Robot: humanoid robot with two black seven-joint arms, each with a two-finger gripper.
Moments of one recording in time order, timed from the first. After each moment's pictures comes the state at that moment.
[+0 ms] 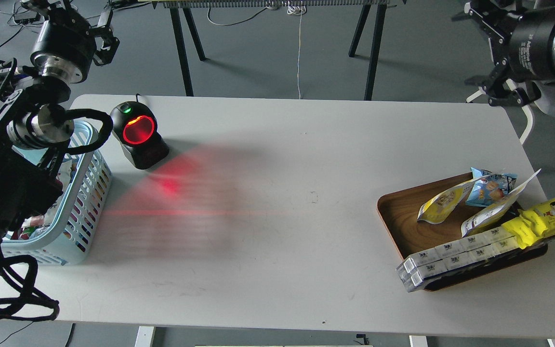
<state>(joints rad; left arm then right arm) -0.81 0.32 -1.13 -0.76 0.37 -0.15 -0.24 2.30 -0.87 -0.89 1.73 0.58 -0.29 -0.38</state>
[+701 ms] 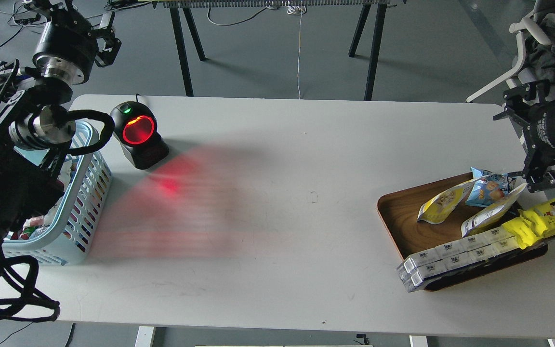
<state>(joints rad) -0.81 0.32 -1.12 -0.76 0.37 -0.15 -0.25 2.17 -0.89 -0.95 1.73 0.63 -0.35 -0.49</state>
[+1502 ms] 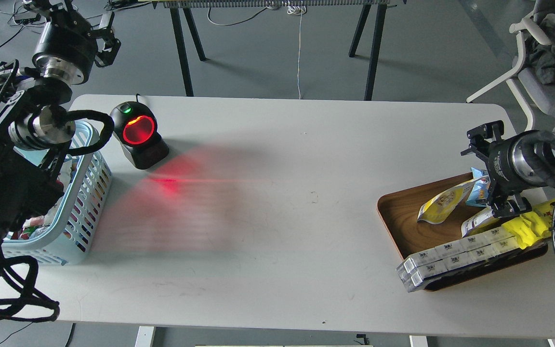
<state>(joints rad) -0.81 0.32 -1.12 -0.76 0.37 -0.15 -0.24 1.79 -0.88 -0.66 1.68 0.50 -0.45 -0.49</state>
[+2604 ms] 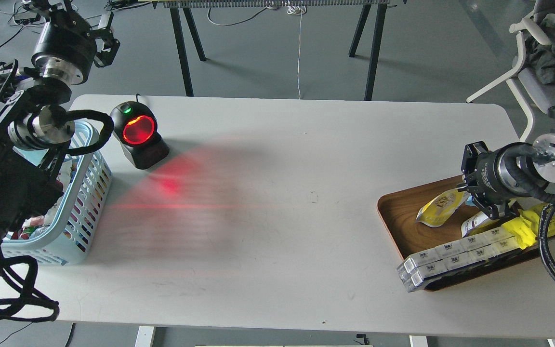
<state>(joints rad) -0.81 0.32 -1.12 -0.76 0.37 -0.15 -0.24 1.71 -0.86 -0.59 1.68 0.46 -0.49 -0.49</state>
